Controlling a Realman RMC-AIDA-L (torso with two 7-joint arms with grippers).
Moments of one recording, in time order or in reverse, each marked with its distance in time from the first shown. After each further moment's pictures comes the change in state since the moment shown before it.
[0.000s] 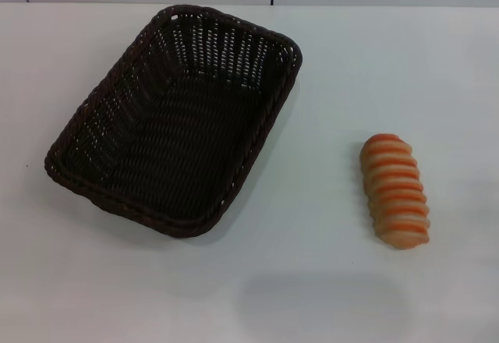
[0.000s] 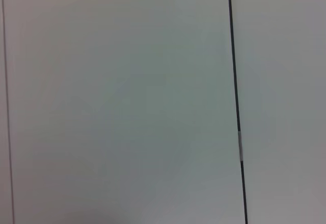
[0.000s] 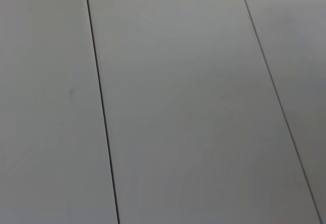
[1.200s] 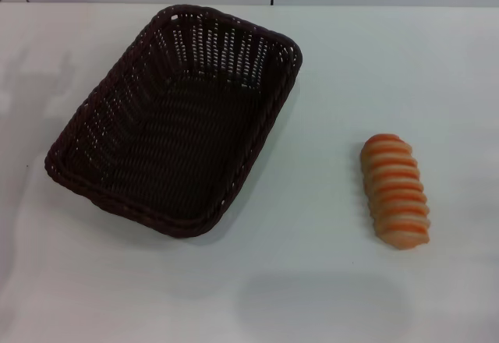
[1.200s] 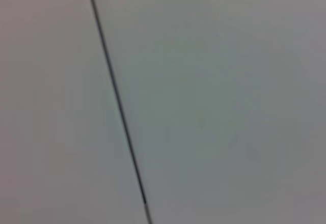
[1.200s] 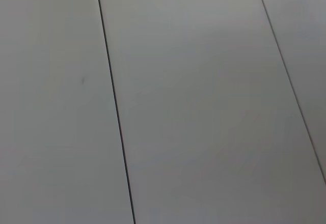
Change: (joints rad) left arm 0.118 0.111 0.007 -1.028 0.116 -1.035 0.173; right arm 0.008 -0.003 -0.028 0.006 -0.001 0.027 0.000
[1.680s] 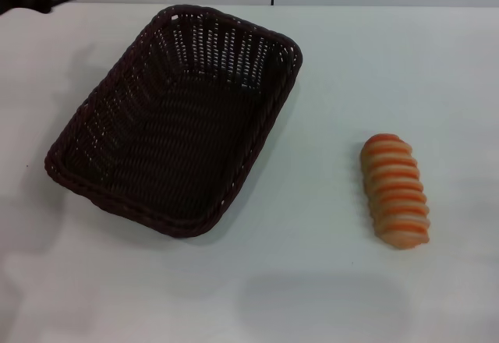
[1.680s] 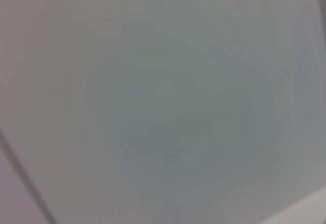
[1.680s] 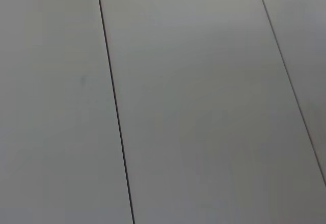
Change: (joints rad) left arm -0.106 -0.027 -0.049 -0.375 -0.118 -0.704 0.297; right arm 0.000 -0.001 -0.001 -0.003 0.000 0.000 0.000
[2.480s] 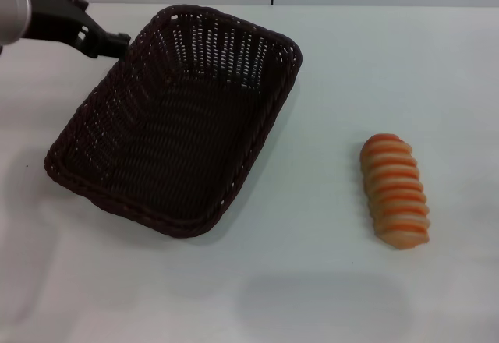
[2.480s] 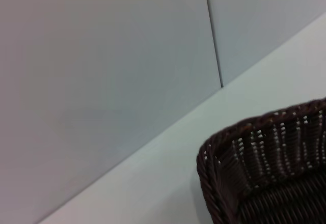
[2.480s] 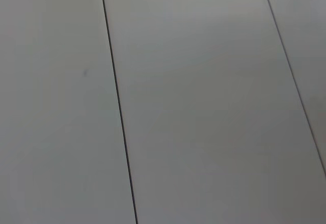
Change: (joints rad) left arm -0.285 -0.072 -0.237 0.025 -0.070 -0.656 0.178; right arm -0.004 0.001 -0.012 -0.007 0.000 0.010 0.000
